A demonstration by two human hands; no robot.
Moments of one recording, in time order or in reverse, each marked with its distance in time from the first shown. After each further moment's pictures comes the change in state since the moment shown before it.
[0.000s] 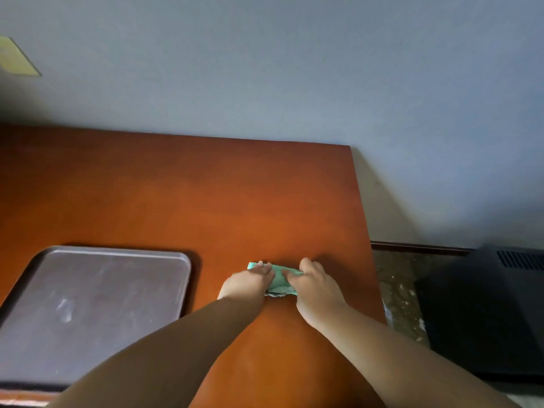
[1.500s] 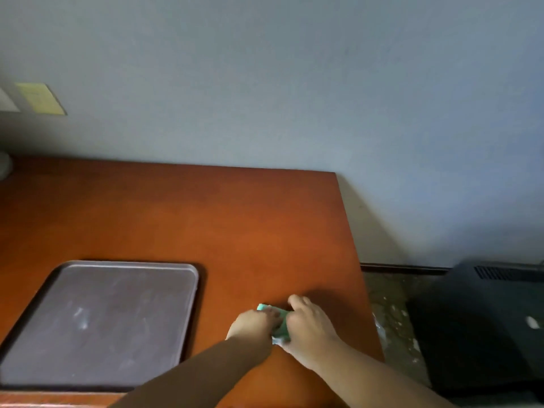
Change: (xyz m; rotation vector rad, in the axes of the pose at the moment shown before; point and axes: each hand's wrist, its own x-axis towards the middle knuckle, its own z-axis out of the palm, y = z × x) left_hand -0.052 0.019 0.047 -0.020 0.032 0.035; right_hand -0.067 -0.033 0.013 -0.044 -0.043 -0.005
